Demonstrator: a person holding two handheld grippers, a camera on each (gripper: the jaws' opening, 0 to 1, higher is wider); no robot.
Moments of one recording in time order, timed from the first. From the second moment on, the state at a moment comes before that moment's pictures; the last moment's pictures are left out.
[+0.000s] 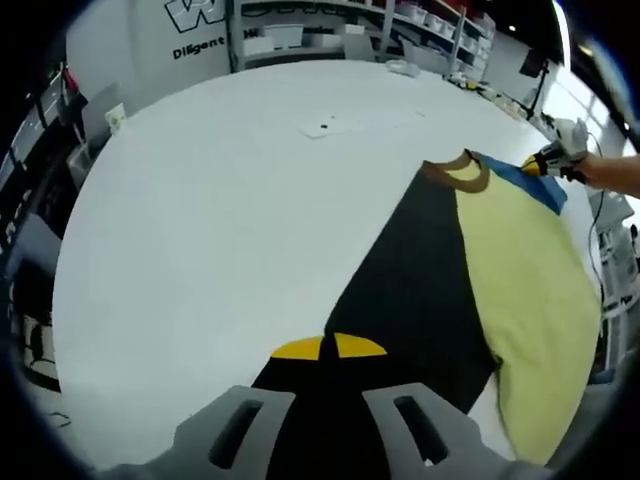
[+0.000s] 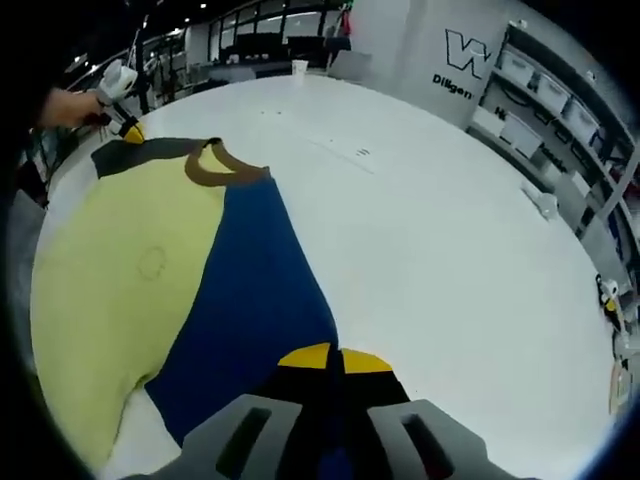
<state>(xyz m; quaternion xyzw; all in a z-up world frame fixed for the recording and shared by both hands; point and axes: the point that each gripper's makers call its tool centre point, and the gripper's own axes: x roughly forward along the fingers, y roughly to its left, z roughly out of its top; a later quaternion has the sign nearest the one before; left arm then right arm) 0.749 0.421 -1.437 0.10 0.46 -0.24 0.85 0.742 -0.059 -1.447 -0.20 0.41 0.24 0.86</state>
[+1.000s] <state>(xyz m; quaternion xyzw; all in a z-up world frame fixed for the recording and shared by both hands) 0.667 0.557 -1.433 0.07 0.51 -0.14 0.85 0.642 -0.166 -1.443 -0.13 0.46 0.15 0.86</state>
